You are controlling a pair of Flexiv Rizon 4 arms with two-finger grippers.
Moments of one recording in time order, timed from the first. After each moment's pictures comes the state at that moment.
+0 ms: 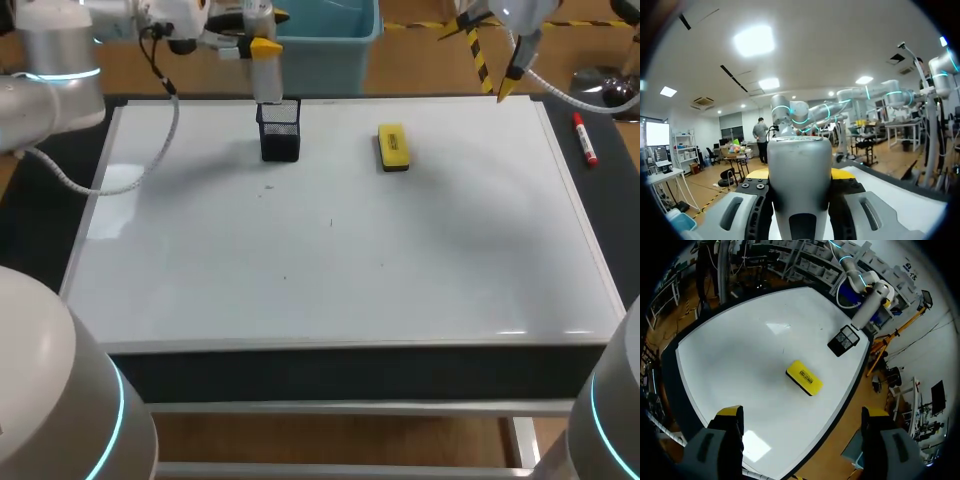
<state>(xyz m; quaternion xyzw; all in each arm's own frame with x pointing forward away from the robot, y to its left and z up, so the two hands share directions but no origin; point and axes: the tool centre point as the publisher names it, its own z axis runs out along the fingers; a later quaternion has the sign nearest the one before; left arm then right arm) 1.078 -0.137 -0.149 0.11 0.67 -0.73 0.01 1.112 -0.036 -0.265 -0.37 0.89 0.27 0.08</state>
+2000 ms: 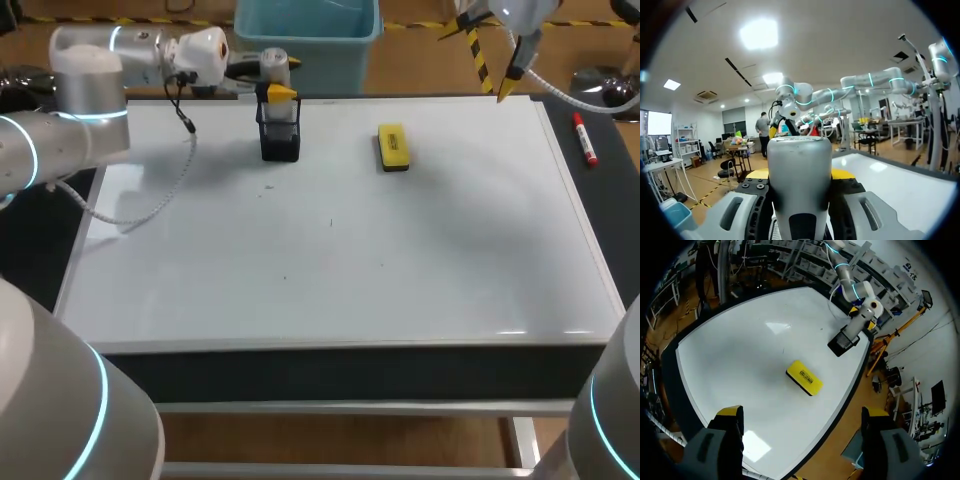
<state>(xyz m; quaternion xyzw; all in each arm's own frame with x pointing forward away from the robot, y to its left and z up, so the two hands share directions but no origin) 1.094 -0.151 -0.247 0.08 0.68 -0.72 0.01 1.112 -0.036 -0.265 -0.37 0.89 0.27 0.08</state>
